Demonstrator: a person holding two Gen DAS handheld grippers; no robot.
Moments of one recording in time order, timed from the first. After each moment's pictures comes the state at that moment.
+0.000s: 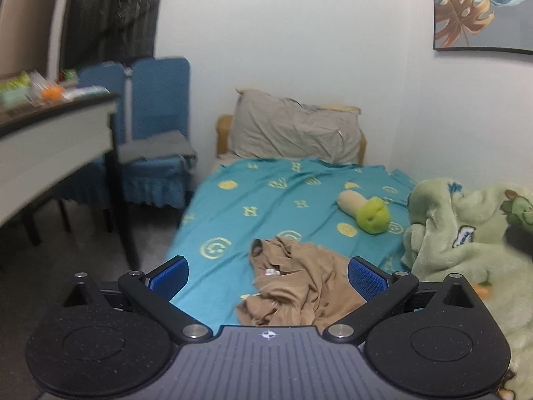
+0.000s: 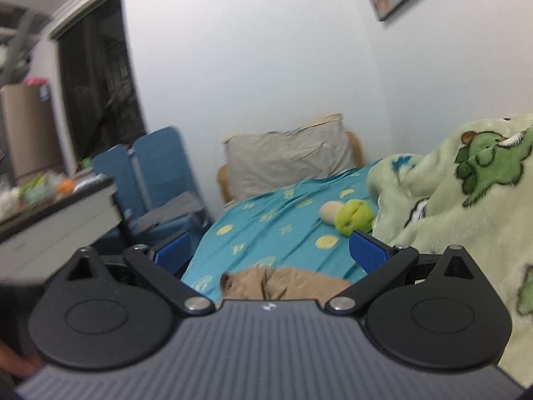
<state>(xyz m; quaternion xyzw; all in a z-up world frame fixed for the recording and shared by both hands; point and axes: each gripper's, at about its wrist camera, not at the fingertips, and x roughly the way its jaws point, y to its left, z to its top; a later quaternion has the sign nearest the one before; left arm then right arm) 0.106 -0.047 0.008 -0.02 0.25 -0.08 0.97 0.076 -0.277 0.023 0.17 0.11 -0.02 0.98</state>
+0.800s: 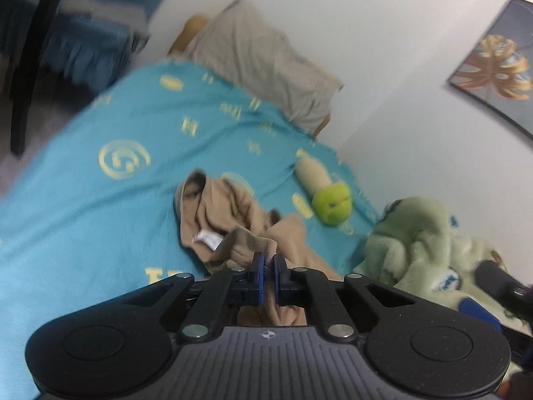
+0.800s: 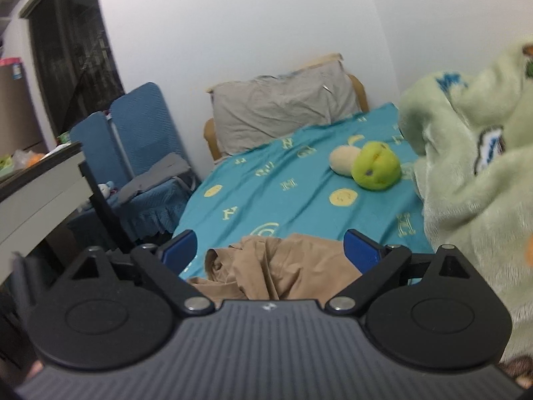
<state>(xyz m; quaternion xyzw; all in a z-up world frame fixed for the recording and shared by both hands) 0.278 -0.012 -0.139 -0.24 0.31 -0.22 0.89 0.214 -0.258 -0.060 0.17 0.17 -0.02 0.97</state>
